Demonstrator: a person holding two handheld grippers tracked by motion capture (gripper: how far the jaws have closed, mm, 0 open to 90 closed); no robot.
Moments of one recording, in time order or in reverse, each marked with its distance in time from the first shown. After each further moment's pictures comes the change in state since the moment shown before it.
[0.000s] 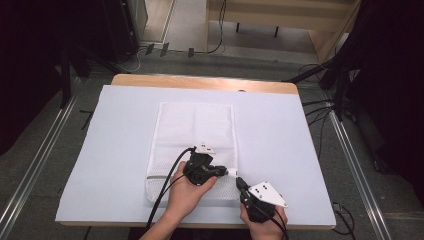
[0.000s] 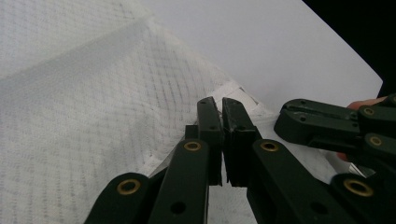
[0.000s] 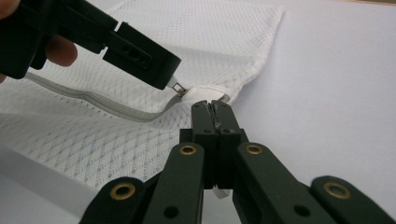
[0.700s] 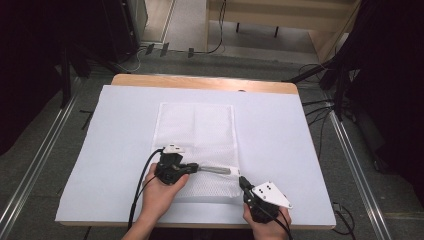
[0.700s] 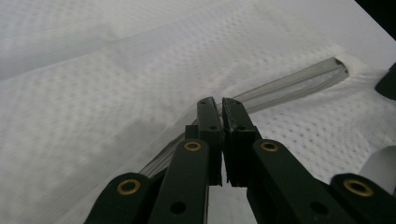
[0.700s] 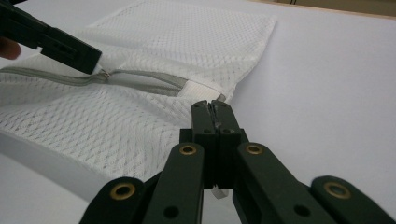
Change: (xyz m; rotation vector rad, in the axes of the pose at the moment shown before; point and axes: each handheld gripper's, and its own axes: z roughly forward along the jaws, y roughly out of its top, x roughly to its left) left arm 0.056 -0.034 -0.046 -0.048 0.111 -0.109; right arm -0.004 0.005 -0.008 -0.017 -0.007 -0.015
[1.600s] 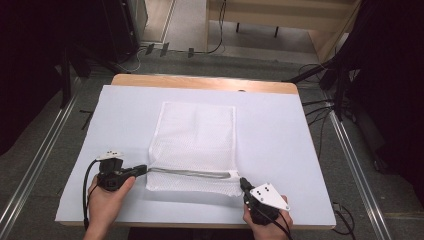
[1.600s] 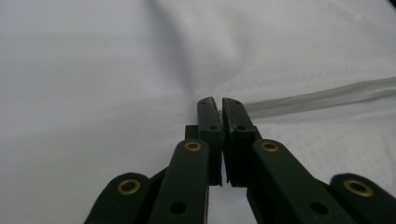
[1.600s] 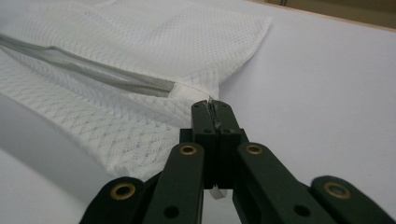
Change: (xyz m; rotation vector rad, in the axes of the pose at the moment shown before) left arm 0.089 -0.053 -0.084 -0.088 0.134 -0.179; right arm 0.003 0.002 -0.005 0.020 -0.048 -0.062
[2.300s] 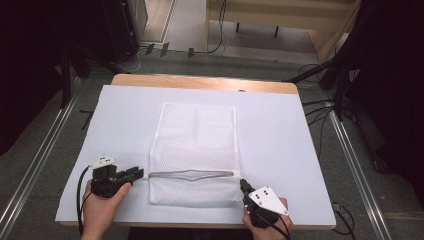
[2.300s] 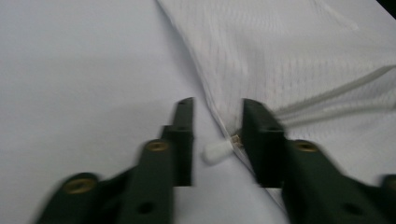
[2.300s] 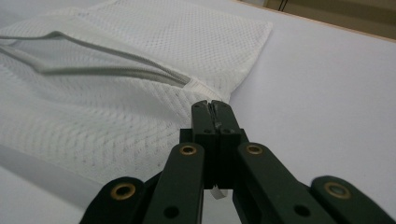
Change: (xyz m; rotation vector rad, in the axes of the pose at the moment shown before) left arm 0.006 -0.017 -0.012 -0.097 0.014 0.039; right arm 0.006 -0.003 -0.004 -0.010 -0.015 -0.032
